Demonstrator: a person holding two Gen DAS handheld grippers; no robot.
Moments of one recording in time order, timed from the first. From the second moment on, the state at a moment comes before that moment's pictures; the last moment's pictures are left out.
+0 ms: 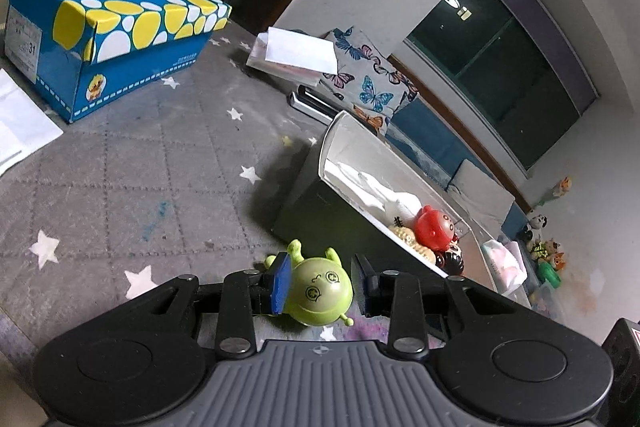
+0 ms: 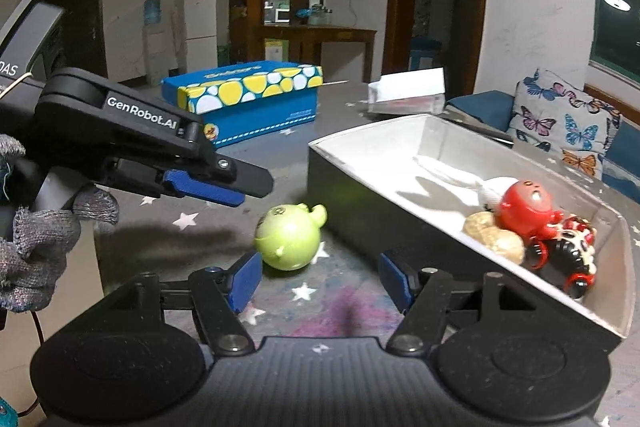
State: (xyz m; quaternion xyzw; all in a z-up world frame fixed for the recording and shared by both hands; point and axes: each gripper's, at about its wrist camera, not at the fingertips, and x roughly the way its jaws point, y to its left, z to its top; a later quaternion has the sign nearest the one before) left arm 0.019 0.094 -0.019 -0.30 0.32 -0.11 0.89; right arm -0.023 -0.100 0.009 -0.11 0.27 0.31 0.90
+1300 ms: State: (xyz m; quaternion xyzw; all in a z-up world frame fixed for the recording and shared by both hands) left arm 0.025 0.086 -0.022 -0.32 0.34 -0.15 0.87; right arm 0.004 -0.077 -0.005 -0.09 0.31 0.34 0.88
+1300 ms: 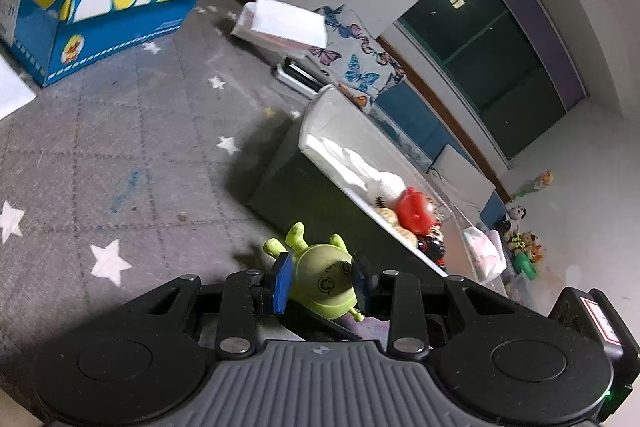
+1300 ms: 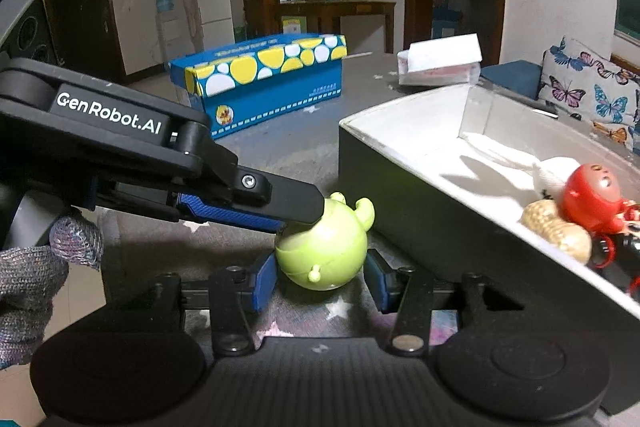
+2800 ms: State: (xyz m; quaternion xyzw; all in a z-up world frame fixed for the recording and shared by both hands) left arm 0.164 0.028 -0.009 -0.30 0.36 -0.18 0.86; right arm 0.139 -0.115 0.008 -0.10 0.36 0.27 0.89
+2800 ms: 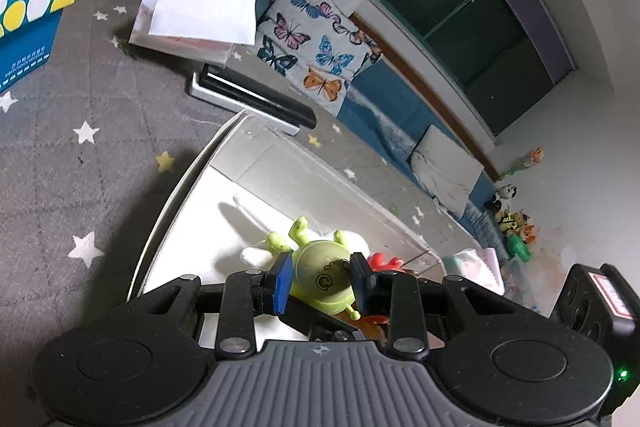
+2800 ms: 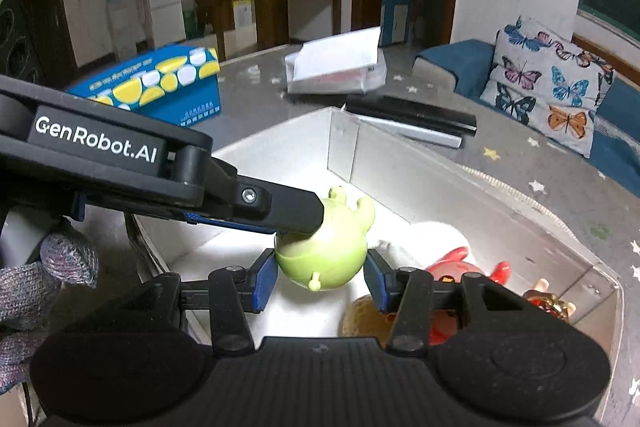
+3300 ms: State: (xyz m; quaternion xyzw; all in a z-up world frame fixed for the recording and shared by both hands) left arm 0.166 0.025 -0.010 -0.28 0.37 -0.18 0.87; right arm 0.145 -0.110 0.007 -0.12 0.38 0.27 0.88
